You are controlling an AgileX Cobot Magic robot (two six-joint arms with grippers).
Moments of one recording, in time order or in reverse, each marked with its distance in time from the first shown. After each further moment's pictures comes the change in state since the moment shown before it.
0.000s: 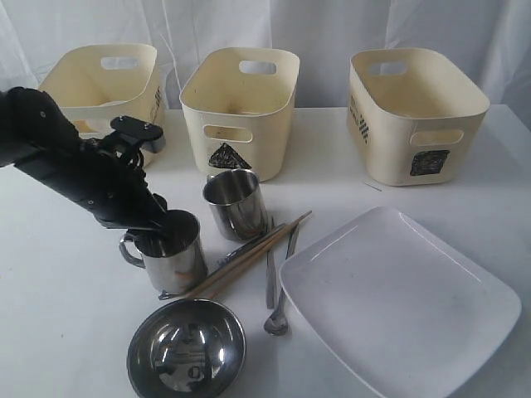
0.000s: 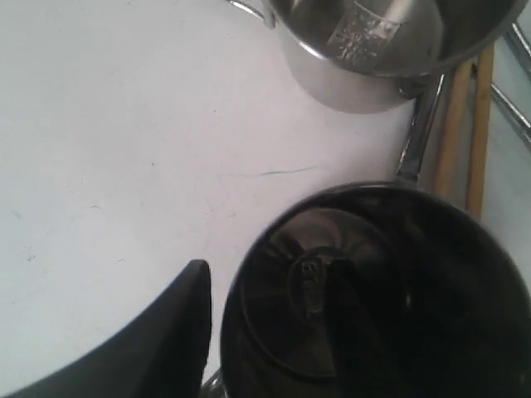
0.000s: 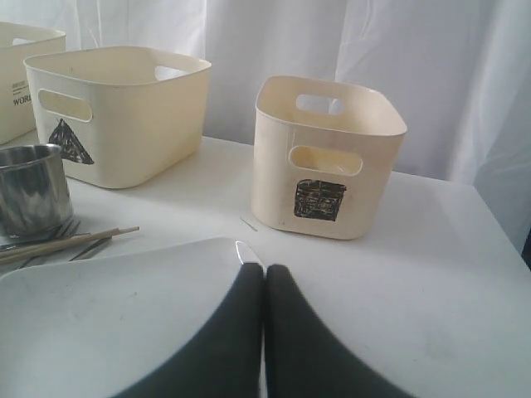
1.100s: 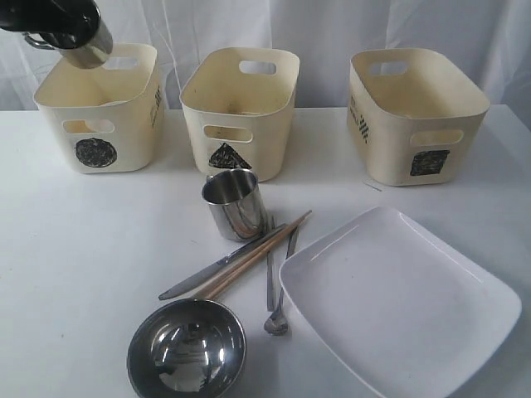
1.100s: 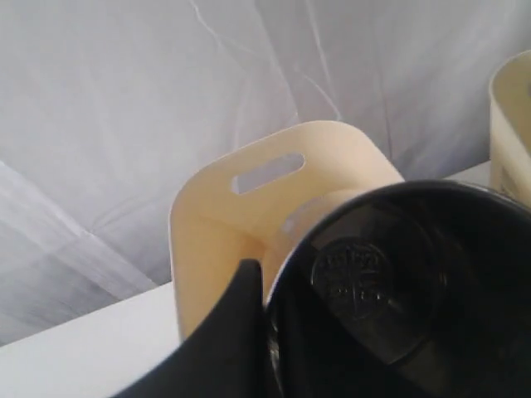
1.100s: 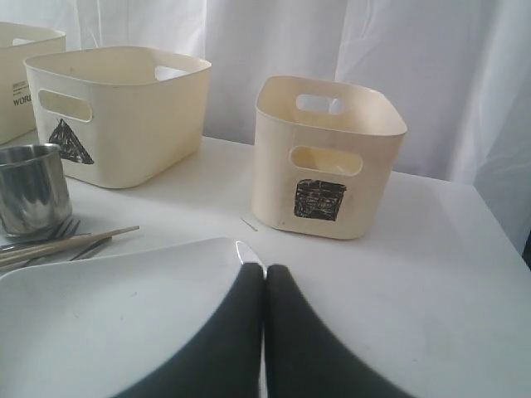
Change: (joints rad) left arm 0.284 0.085 -0.565 0.310 -0.239 -0.160; right arm 0.000 0.000 0.000 0.000 0.000 0.000
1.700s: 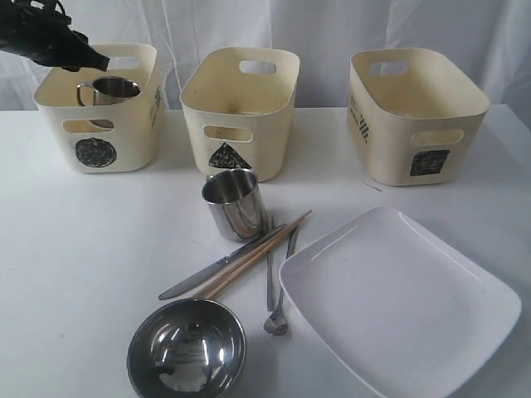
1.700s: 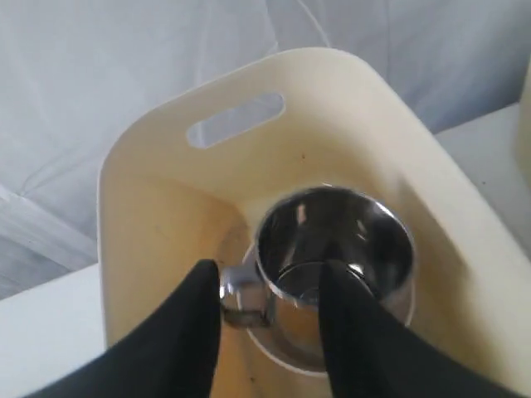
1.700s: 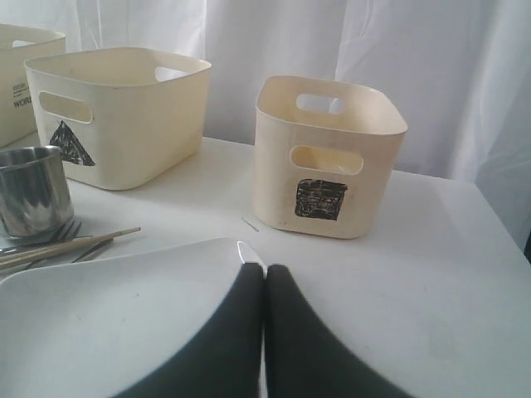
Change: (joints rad) left arm 0.001 0.197 -0.161 0.000 0.081 -0.006; right arm 0.000 0.000 0.000 0.000 0.000 0.011
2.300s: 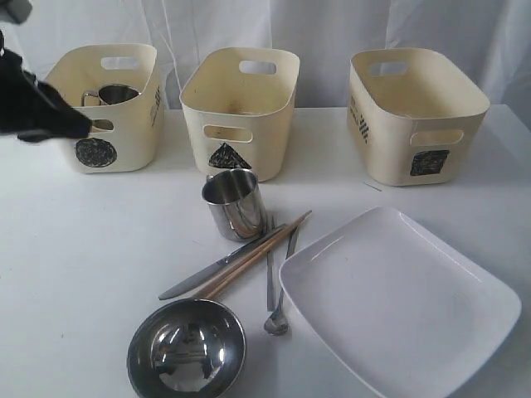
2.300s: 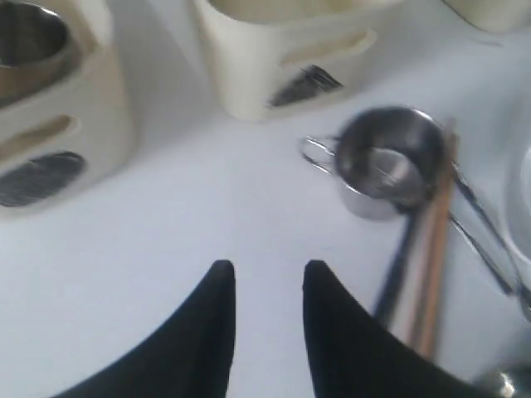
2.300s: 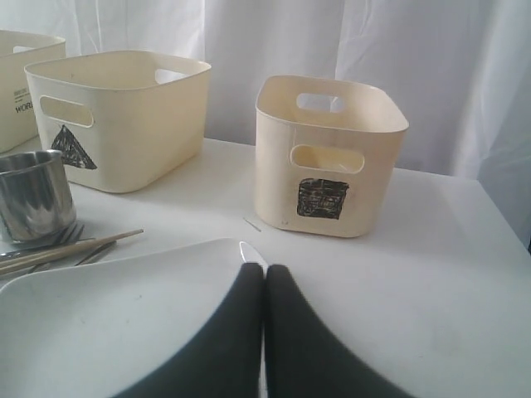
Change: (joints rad) left arm -0.076 -0.721 0.761 -0.416 0.301 0.264; right arm 0.000 0.000 0.000 0.000 0.000 0.017
